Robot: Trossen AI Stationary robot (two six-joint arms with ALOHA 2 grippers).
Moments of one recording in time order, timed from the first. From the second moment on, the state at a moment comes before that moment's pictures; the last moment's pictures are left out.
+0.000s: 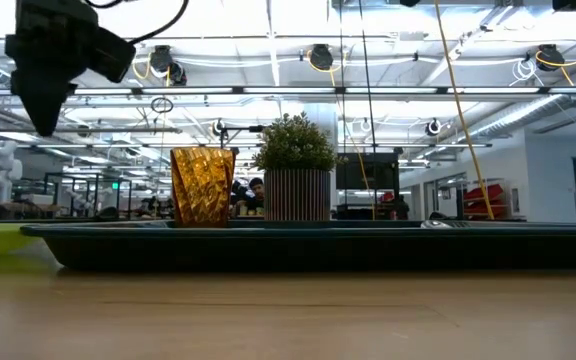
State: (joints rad) left arm -0.13 1.19 0.93 -1.14 0.11 -0.87; right arm 0.36 1.20 0.60 0.61 -0.07 0.04
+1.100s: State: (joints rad) left arm -0.91 1.81 1.42 -0.96 0.12 -1.59; right arm 0.36 1.20 0.60 0.61 -0.05 0.01
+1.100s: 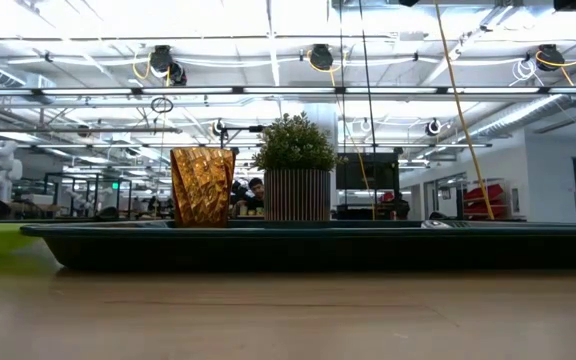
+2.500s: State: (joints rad) left arm -1.10 2.18 1.73 -1.57 0.10 -1.45; right arm 0.15 1.12 0.60 0.66 -0.05 -0.15
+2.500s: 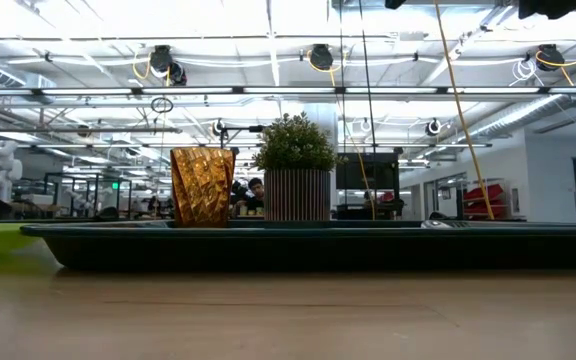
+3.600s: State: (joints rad) left arm -1.10 2.18 1.68 -1.41 -0.03 -1.28; right arm 0.10 1.12 0.60 0.66 -0.05 -0.15
